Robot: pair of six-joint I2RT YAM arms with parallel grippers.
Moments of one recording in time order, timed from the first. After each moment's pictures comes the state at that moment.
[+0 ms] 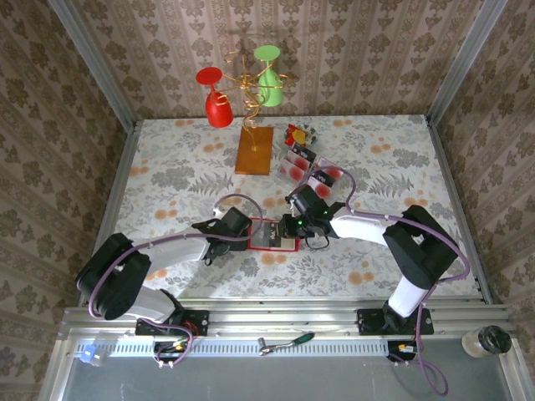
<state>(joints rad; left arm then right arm) -0.79 1.42 0.62 -0.37 -0.44 -0.59 0.68 1.69 0.91 -0.18 -0.25 0.66</state>
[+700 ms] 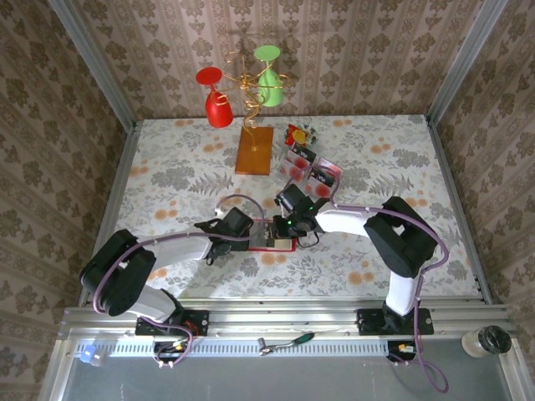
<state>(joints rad) -0.79 1.46 0.62 -0.34 -0.43 -0.59 0.72 1.84 1.03 -0.25 -0.24 0.63</state>
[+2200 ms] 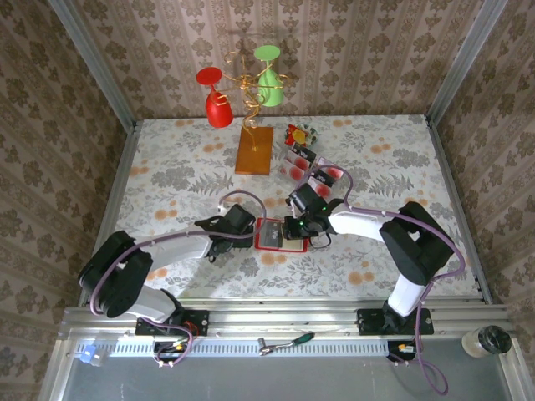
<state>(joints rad) -0.80 1.45 0.67 -0.35 -0.40 -0.59 0.66 1.72 0.94 -0.28 -0.24 0.55</state>
